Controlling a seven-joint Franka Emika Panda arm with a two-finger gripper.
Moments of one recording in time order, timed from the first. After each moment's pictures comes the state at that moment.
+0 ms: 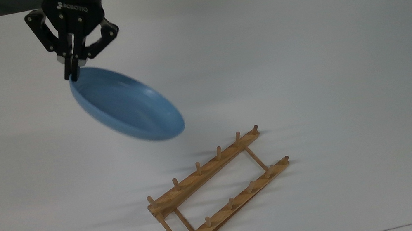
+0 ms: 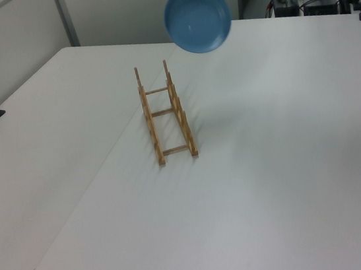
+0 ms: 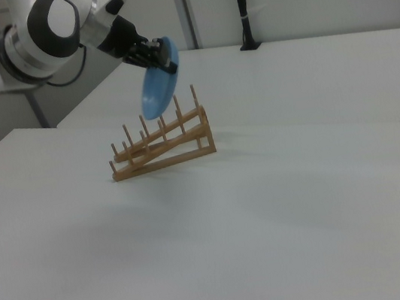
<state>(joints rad) -0.03 0.12 0.01 -1.63 -0.52 2.33 0.39</state>
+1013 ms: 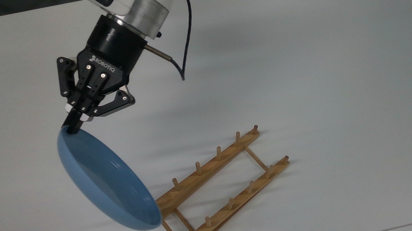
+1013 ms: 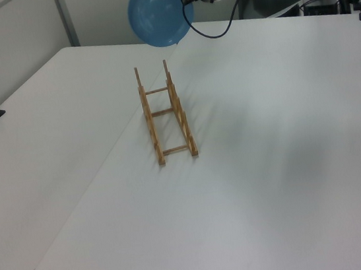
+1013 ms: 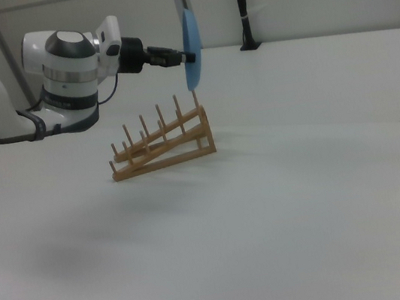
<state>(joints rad) 0.01 0.31 0.03 -1.55 -1.32 2.42 1.46</state>
